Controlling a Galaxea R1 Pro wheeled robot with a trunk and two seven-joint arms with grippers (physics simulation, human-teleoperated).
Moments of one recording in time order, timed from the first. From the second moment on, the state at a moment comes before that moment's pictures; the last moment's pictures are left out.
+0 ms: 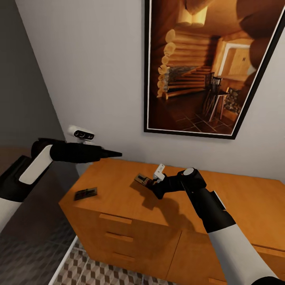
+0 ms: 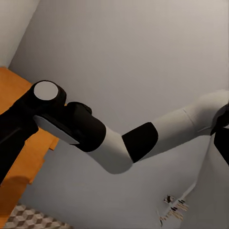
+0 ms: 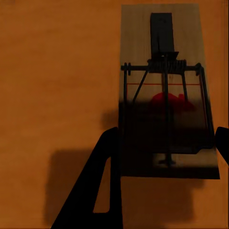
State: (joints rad) left arm -1.05 0.48 -0.49 -1.39 1.06 1.00 -1.18; right arm -0.76 0.01 0.26 -1.33 0.55 0.74 1.12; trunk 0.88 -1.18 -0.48
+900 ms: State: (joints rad) left arm -1.04 0.54 -0.40 -1.35 1.07 1.00 -1.18; right arm -0.76 0.01 0.26 -1.33 0.54 0.74 1.10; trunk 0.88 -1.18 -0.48
